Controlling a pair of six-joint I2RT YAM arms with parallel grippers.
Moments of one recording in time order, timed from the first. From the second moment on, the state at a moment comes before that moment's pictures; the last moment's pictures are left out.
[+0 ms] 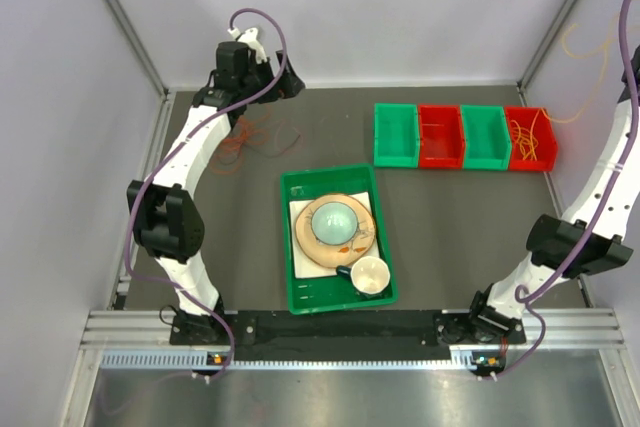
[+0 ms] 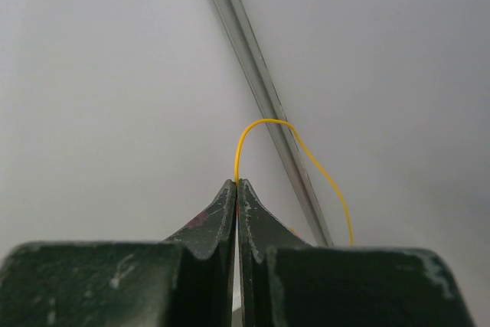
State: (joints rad) left arm -0.23 1.81 1.73 -0.35 0.25 -0.39; right arm -0.47 1.71 2.37 -0.41 -0.05 0.40
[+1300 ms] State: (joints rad) left arm -0.24 1.81 1.72 -0.34 0.27 -0.39; right arm -0.45 1.49 1.44 -0.12 -0.12 0.46
